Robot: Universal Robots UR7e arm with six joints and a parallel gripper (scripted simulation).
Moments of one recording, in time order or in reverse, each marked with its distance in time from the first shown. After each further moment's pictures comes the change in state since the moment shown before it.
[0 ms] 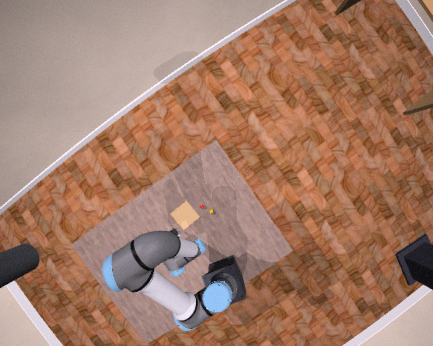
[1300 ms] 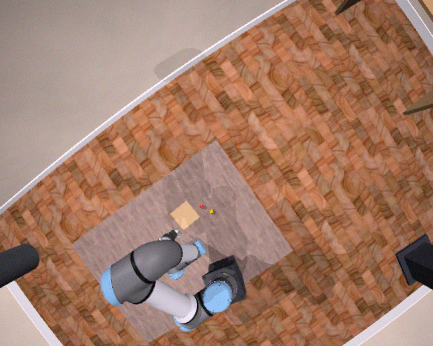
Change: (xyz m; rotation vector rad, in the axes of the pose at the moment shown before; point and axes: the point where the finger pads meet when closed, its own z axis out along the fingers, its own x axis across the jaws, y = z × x) arm 0.000 0.000 -0.029 -0.001 0.000 0.000
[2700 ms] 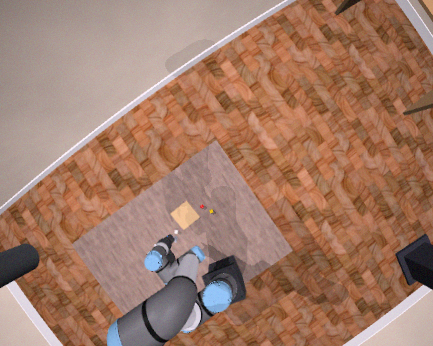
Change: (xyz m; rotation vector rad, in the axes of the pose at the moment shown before) arm 0.000 0.000 -0.082 0.000 0.000 0.000
